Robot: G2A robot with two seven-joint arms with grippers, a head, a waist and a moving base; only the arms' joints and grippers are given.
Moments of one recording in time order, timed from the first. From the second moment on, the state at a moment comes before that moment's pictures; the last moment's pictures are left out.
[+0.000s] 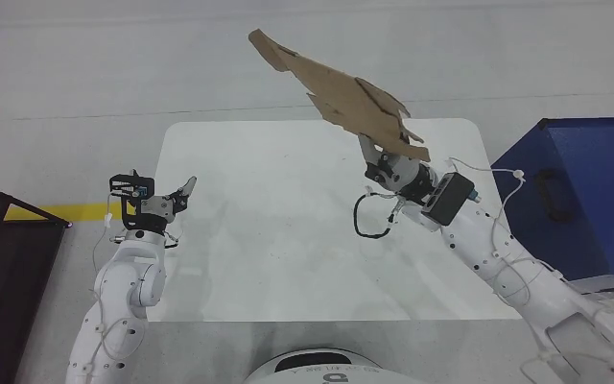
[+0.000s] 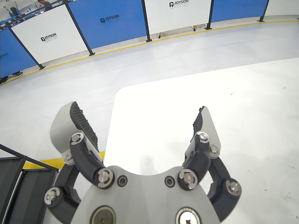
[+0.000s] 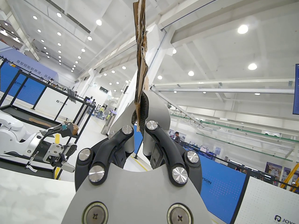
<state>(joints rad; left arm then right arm) 1.73 -1.15 -1.60 -1.80 1.33 0.00 0.00 -0.94 -0.95 0.73 -1.56 -1.23 -0.25 -1.16</state>
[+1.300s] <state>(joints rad) 1.73 -1.15 -1.60 -1.80 1.33 0.00 0.00 -0.72 -1.13 0.49 -1.40 -0.05 -1.01 -0.41</state>
